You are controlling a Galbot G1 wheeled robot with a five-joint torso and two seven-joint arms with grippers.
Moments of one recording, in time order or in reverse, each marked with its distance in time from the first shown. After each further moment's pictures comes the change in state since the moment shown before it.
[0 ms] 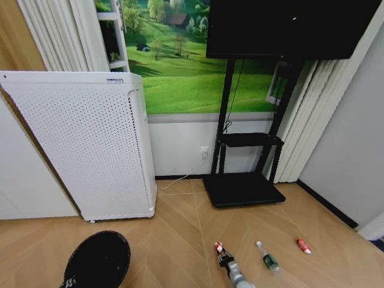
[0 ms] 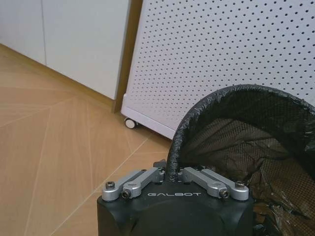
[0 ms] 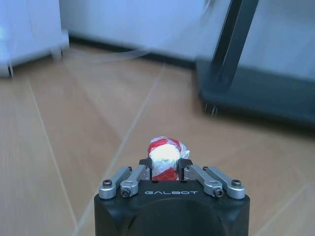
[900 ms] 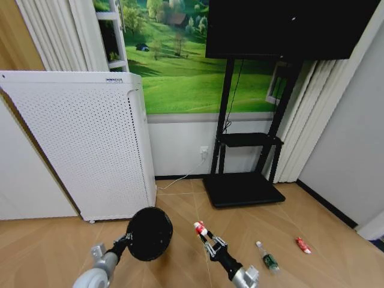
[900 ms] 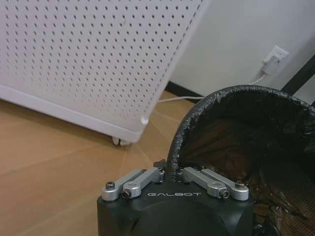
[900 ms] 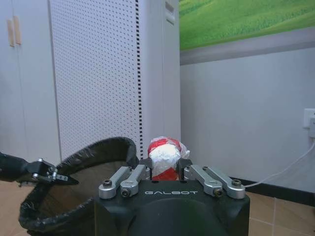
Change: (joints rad) left arm -0.410 0.301 0.509 0.200 -0.196 0.078 -0.047; right arm -0.300 -0.216 -0.067 0.747 0.230 0.061 -0.202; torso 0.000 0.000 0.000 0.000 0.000
